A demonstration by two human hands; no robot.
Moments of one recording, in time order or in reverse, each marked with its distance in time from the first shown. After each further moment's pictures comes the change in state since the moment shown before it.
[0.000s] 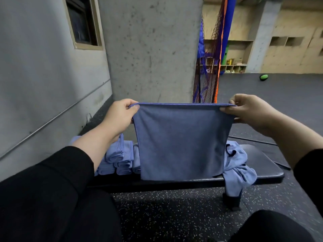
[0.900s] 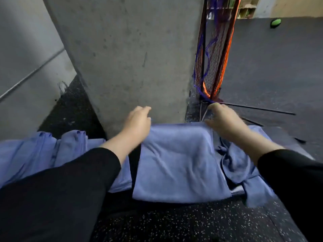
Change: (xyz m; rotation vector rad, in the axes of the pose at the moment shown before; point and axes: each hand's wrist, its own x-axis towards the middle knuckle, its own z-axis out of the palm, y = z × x) left_hand 0.142 -0.207 0.168 0.779 -0.281 -0.048; right_hand 0.176 0.219 0.111 -0.735 -0.086 0.203
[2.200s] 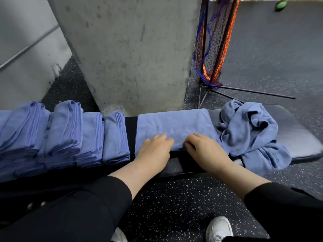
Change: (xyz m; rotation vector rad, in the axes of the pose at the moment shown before) left_hand -0.131 0.010 0.086 0.244 -0.324 0.297; right_hand -0.113 0.007 0.126 0.005 -0.079 -0.309
